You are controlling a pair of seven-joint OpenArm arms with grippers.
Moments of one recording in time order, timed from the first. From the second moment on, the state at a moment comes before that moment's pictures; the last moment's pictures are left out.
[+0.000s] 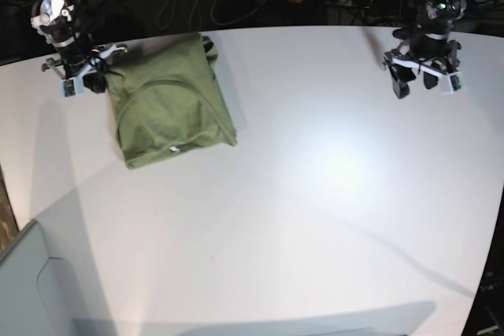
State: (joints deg) left arm 34.0 -12.9 -27.5 109.9 -32.4 -5.3 32.7; right arm -23.4 0.4 35.7 95.8 3.3 44.1 -26.5
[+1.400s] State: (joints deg) left arm 51.2 -1.9 -30.0 94.5 -30.8 -5.6 32.4; right arm -40.8 4.1 20.1 72.4 3.8 43.7 -16.5
